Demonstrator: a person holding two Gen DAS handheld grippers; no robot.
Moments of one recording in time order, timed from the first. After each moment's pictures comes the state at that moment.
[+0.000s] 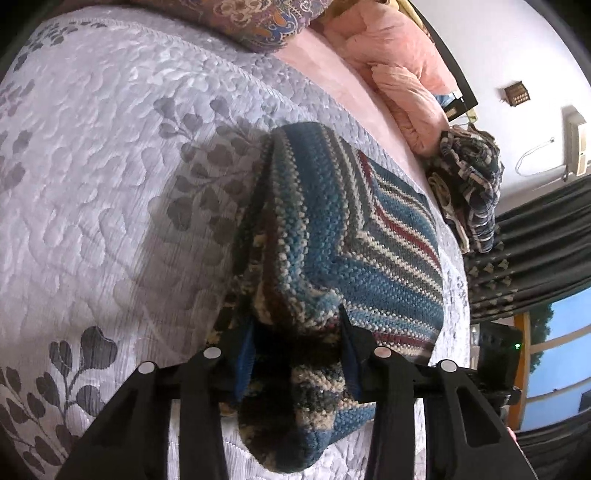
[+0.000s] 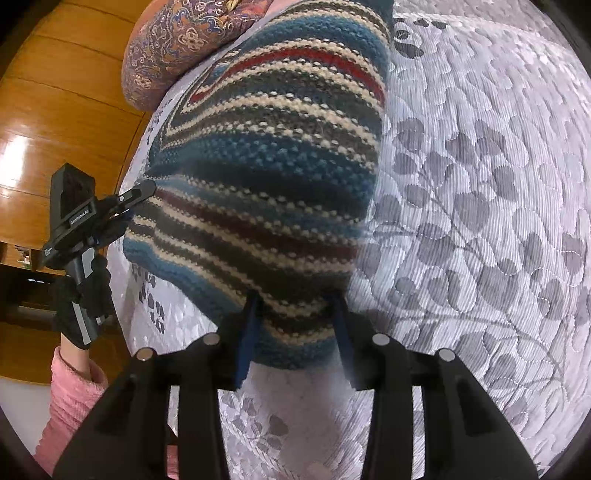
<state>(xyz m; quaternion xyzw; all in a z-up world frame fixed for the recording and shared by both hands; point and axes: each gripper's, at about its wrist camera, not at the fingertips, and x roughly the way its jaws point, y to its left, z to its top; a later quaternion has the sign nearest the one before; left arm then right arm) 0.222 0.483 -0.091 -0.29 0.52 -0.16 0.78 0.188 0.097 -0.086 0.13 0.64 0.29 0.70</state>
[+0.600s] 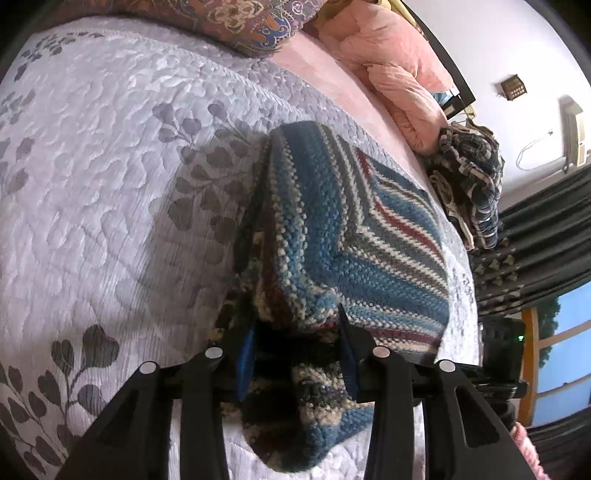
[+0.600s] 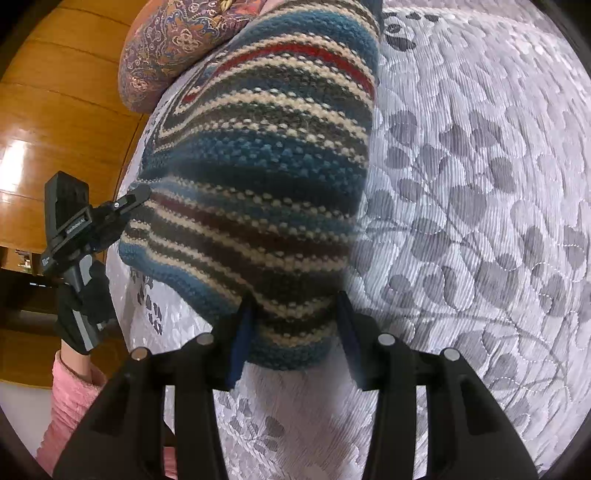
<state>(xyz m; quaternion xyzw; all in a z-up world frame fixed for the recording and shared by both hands) 0.217 0.480 -0.087 -0.28 0.52 -0.16 0.80 0.187 0.091 -0.090 0.13 0.64 0.29 0.70</state>
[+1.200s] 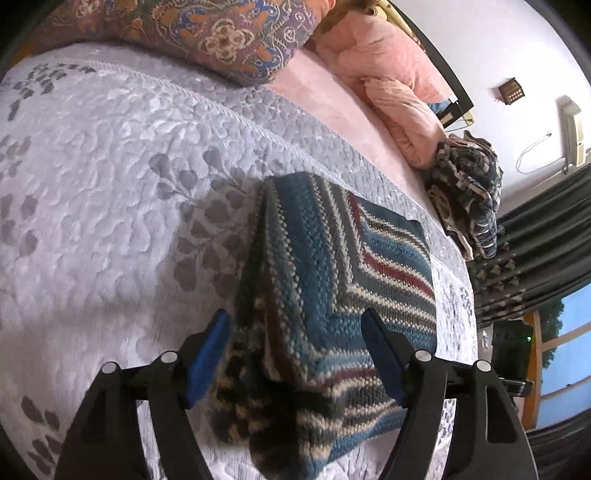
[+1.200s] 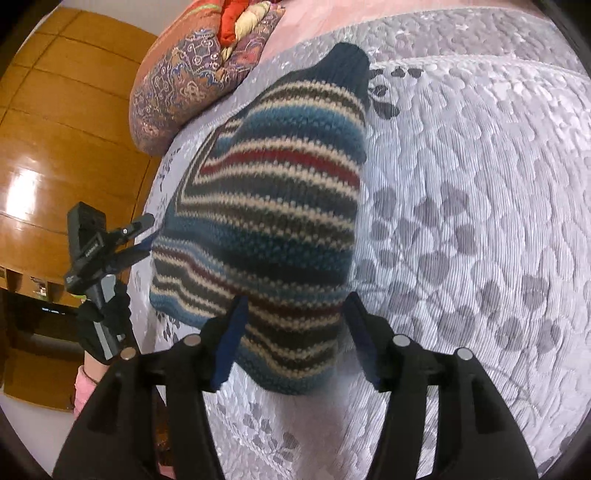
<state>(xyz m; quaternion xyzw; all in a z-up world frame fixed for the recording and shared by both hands) 0.249 0.493 -0.063 -0.27 0.50 -0.16 0.81 0.217 0.057 -0.058 0.19 0.60 0.28 0.72</state>
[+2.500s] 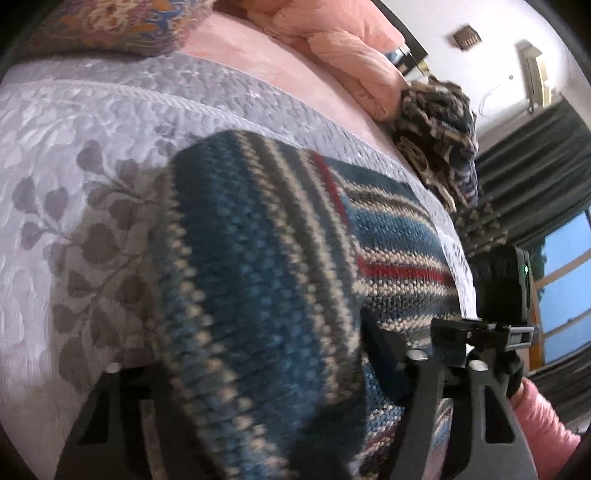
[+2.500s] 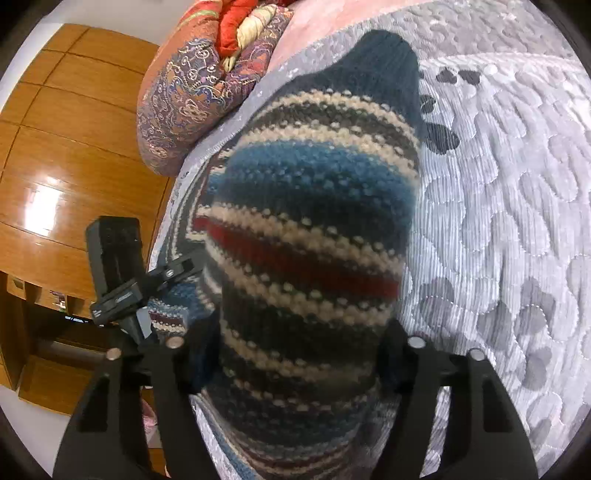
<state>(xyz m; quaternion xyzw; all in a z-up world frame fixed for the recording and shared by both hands) 0.311 0.428 -0.110 -0.21 0.51 -0.26 0.79 0.295 0.106 -0.108 0.23 0.58 0.32 0.72</state>
